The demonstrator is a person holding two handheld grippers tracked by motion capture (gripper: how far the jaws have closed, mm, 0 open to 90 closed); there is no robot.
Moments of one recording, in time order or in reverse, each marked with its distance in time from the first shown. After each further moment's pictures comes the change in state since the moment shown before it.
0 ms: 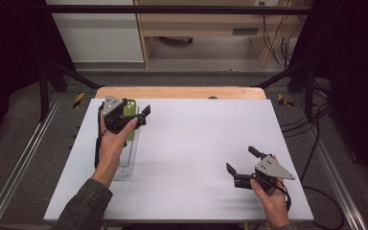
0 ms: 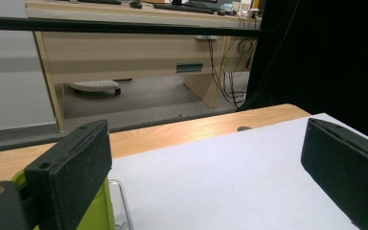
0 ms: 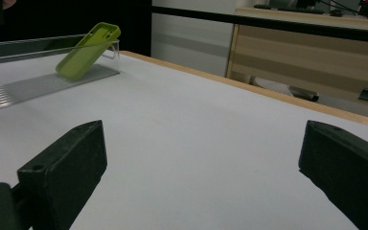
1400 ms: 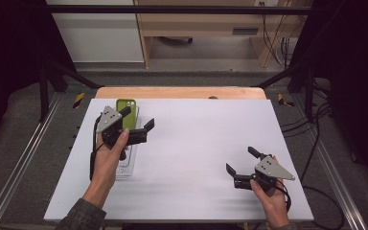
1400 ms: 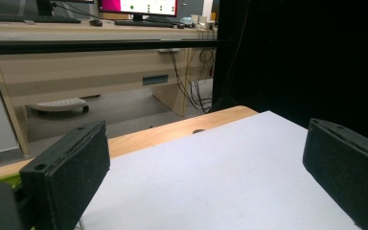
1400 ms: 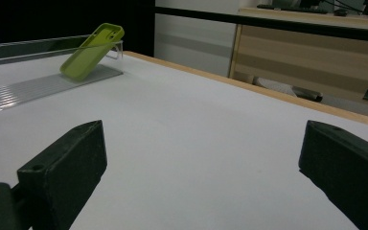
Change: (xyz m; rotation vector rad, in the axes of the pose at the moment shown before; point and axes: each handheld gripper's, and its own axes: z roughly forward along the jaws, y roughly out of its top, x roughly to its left) left arm -0.034 0.004 -0.054 -0.051 -0.133 0.068; right arm 0.001 0.000 -0.001 0.000 0.012 0.002
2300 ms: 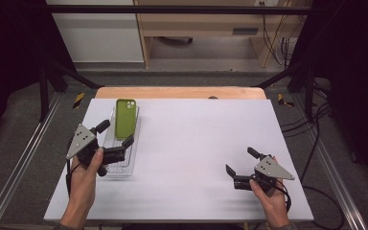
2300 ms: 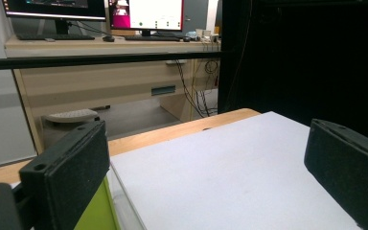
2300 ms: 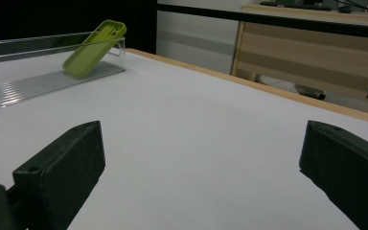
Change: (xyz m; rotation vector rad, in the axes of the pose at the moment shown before) left arm 0.012 -0.022 -0.067 -0.059 0.026 0.013; right arm 0.000 -0.001 0.000 0.009 0.009 -0.001
